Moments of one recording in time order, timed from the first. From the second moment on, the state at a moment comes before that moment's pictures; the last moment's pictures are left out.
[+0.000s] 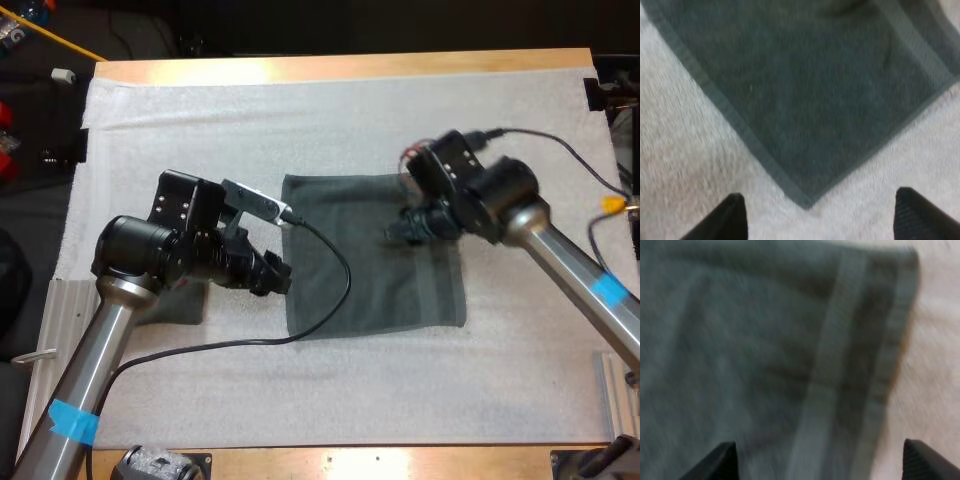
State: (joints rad) left arm -0.31 1.20 -1.15 1.22 0.33 -1.66; right arm 0.60 1.55 -1.37 1.10 0.15 -1.58
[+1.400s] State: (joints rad) left arm -0.31 0.84 -1.15 1.38 0.33 -1.72; right arm 0.28 1.25 -0.54 0.57 -0.30 -1.24
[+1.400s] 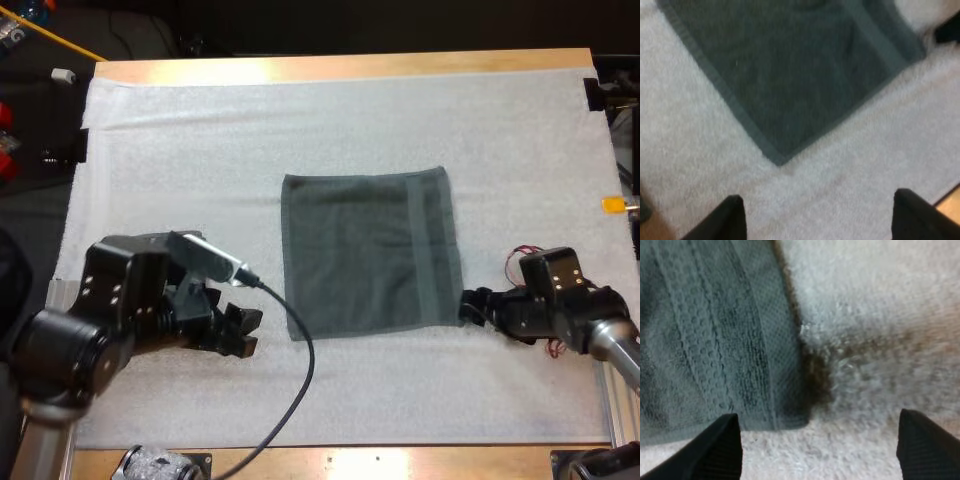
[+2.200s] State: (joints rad) left arm -0.31 0.58 -0.83 1.27 0.33 -1.81; right arm 0.28 1.43 -0.55 0.42 -0.48 -1.12
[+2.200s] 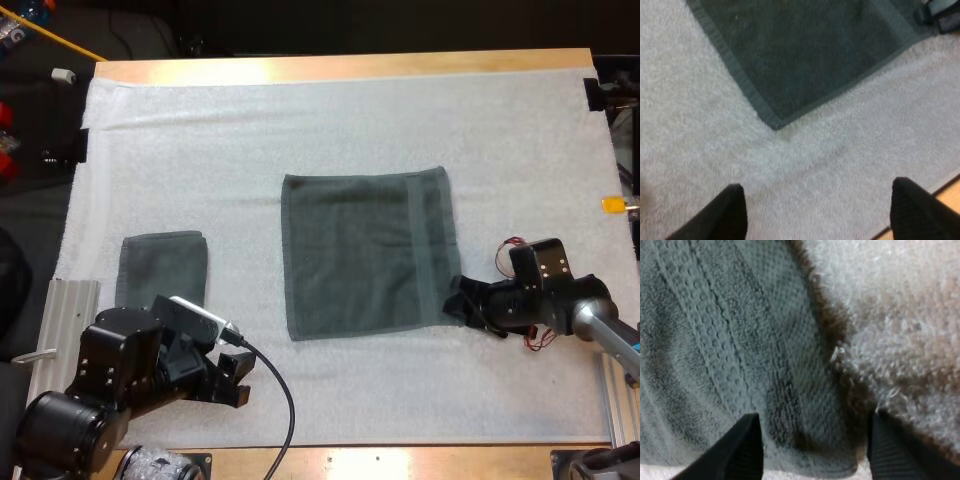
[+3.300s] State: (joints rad) left arm -0.31 0.96 -0.67 0.87 0.52 -1.94; right arm 0.28 1.35 -0.54 0.52 -0.37 -1.18
